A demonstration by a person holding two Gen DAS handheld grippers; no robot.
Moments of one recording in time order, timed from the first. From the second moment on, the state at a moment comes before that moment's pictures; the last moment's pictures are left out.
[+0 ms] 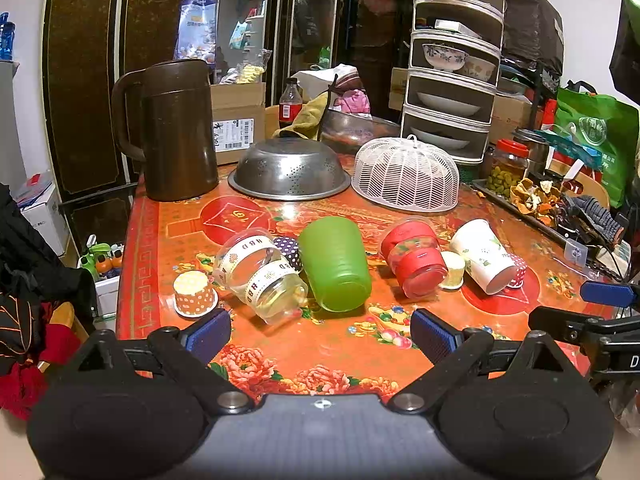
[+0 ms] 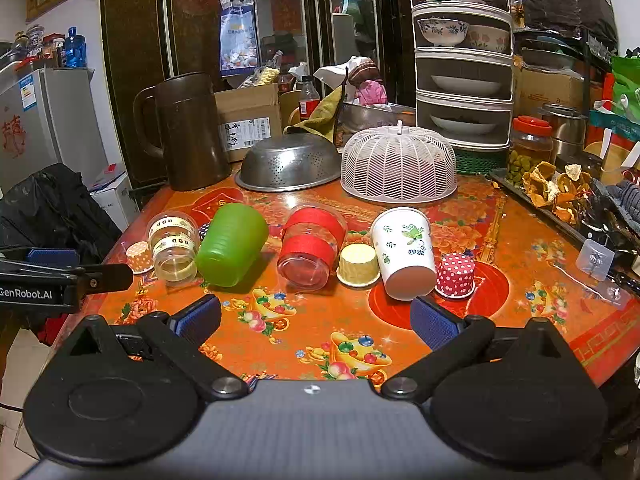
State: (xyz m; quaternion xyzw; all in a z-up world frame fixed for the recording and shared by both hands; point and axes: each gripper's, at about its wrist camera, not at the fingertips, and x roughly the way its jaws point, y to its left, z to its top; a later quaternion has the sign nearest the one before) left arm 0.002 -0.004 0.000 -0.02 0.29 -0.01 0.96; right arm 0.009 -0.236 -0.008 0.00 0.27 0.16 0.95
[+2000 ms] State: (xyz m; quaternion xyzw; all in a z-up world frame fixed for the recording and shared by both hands) left arm -0.029 0.084 -0.032 -0.11 0.31 0.03 0.94; right arm 0.193 -0.097 -0.033 0.03 0.51 0.19 0.84
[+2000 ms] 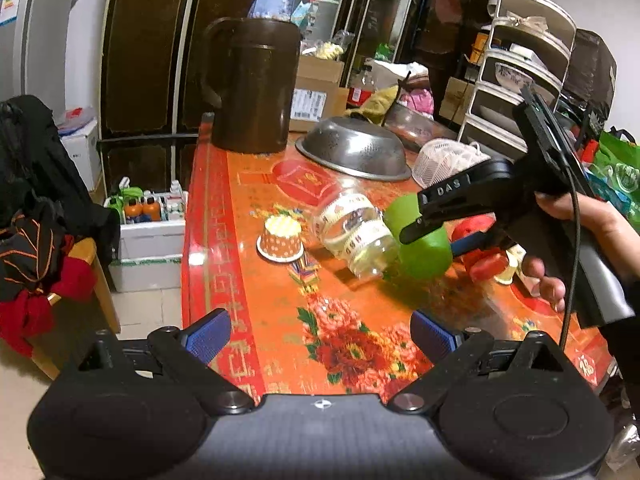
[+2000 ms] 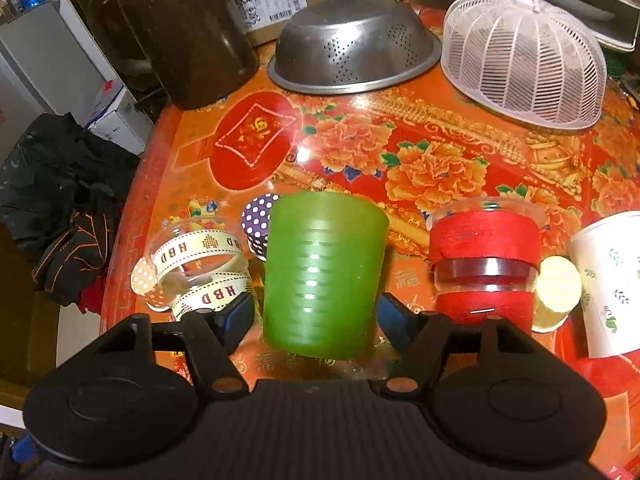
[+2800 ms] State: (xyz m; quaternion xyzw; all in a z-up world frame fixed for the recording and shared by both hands) left arm -0.052 0.095 -0.039 -0.15 0.31 0.00 0.94; right arm 0.055 -0.146 -0.016 0.01 0.49 0.22 0.84
